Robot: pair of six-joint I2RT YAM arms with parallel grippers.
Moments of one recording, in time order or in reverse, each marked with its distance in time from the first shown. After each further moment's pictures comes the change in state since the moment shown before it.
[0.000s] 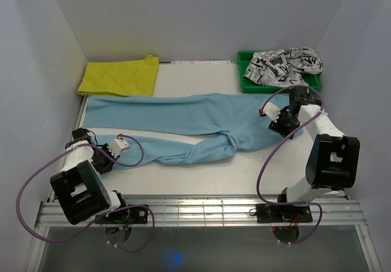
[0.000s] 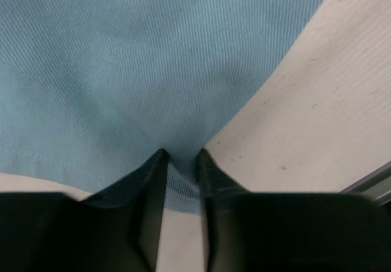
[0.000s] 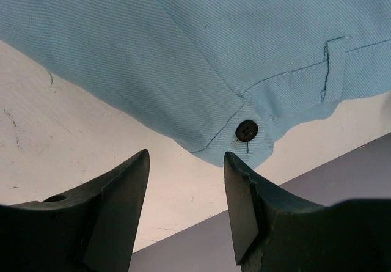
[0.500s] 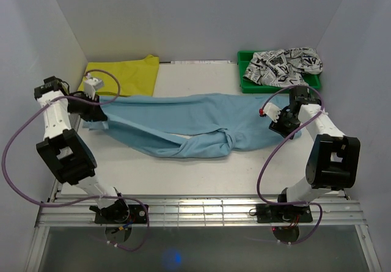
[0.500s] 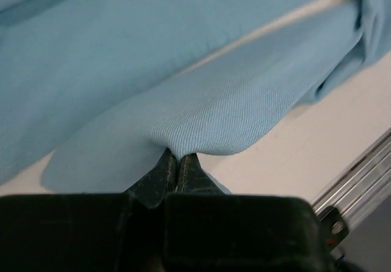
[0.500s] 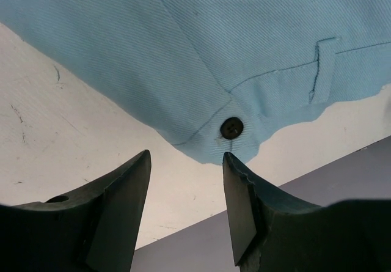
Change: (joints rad) left arm -0.001 0.366 0.885 -0.479 0.426 -0.333; right arm 0.000 -0.001 0.011 -0.030 -0.003 -0.007
